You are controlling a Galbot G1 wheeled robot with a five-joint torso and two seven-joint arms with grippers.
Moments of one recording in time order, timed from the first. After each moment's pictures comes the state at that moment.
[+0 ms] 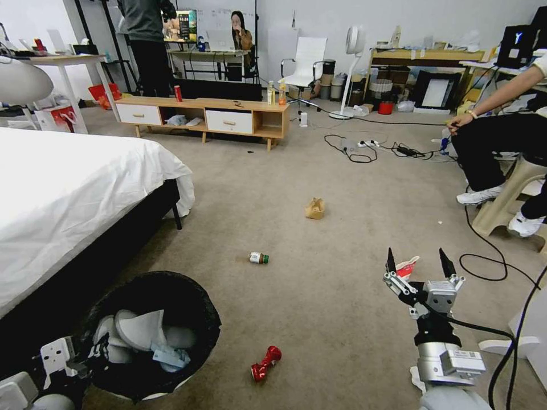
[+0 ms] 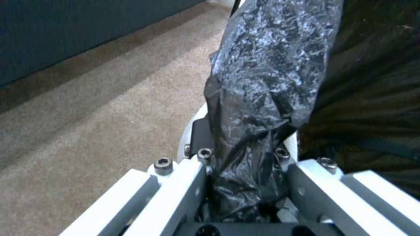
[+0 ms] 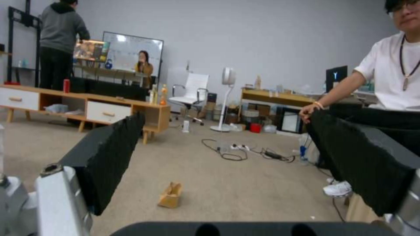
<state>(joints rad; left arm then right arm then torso) 1.63 -1.55 -1.03 -2.35 -0.56 0.72 -0.09 -1.49 1.11 0.44 2.18 0.11 0.11 0.45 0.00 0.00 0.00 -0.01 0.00</state>
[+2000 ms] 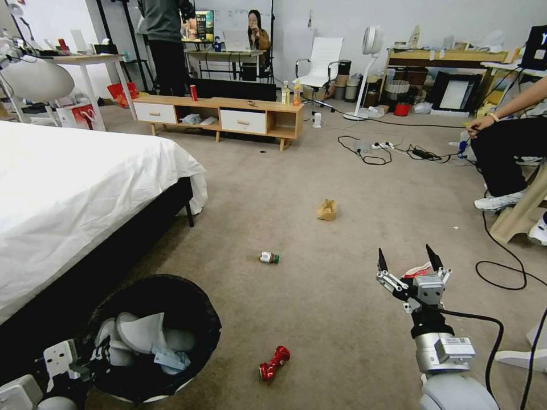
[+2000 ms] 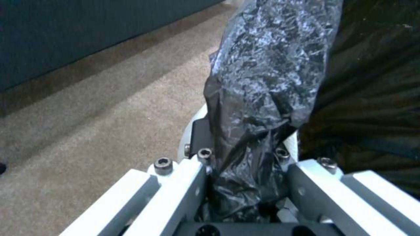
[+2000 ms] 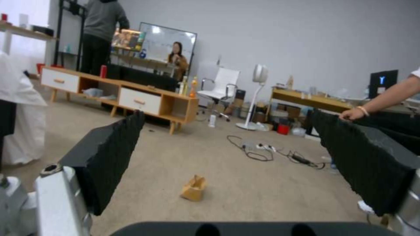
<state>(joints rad) 1.64 -1.57 -1.02 -2.33 -0.52 0.70 -0.07 -1.42 1.02 0.42 2.10 0.17 0.11 0.39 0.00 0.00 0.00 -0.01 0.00</state>
